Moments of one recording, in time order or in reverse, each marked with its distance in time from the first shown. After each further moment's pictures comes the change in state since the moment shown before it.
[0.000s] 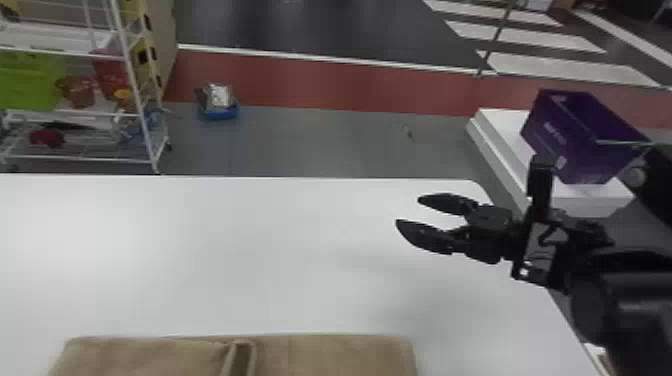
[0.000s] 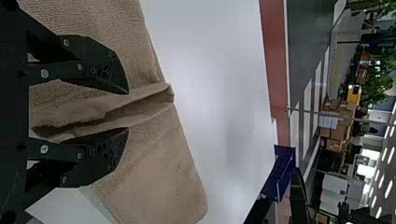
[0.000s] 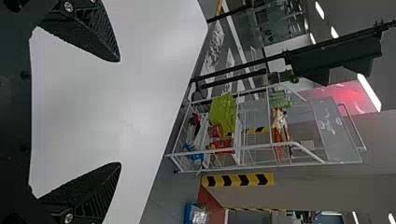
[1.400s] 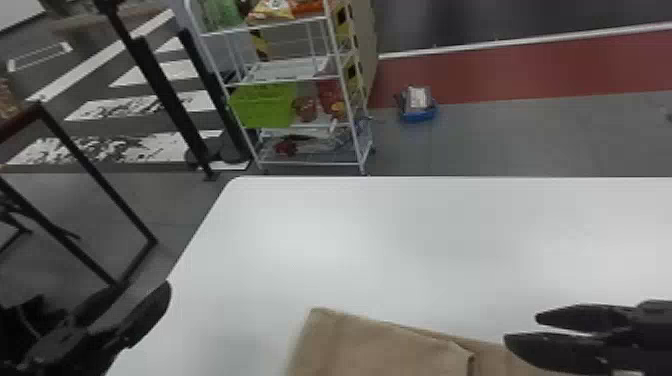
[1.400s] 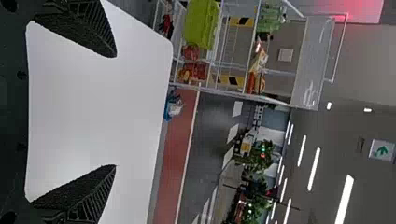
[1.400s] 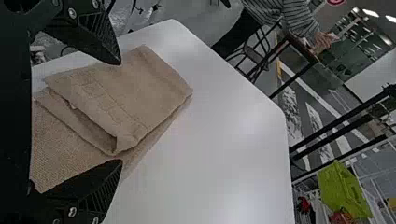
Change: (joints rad) left arm -0.267 0.000 1.002 0.304 0.805 -0.118 0.007; right arm -0.016 0.089 0.231 -0.445 -0.338 0.912 -0.313
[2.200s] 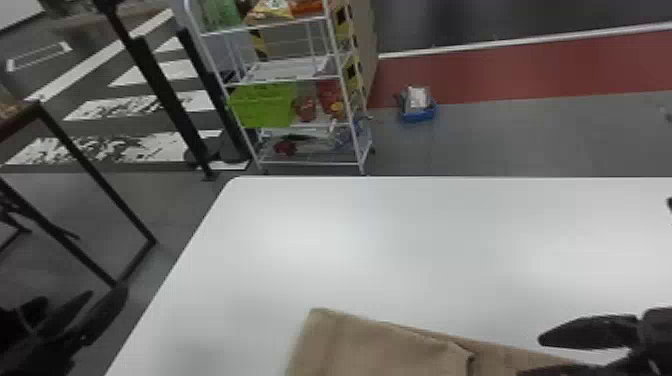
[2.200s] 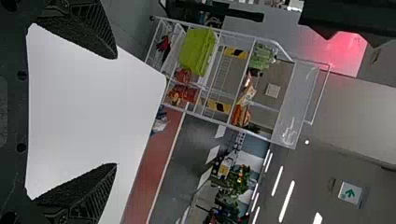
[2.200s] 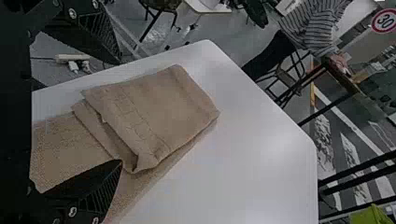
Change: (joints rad) left arm -0.107 0.000 0.153 0.117 0.075 0.077 -0.037; right arm -0.040 -0.116 0.123 -0.028 0.257 0.000 0.359
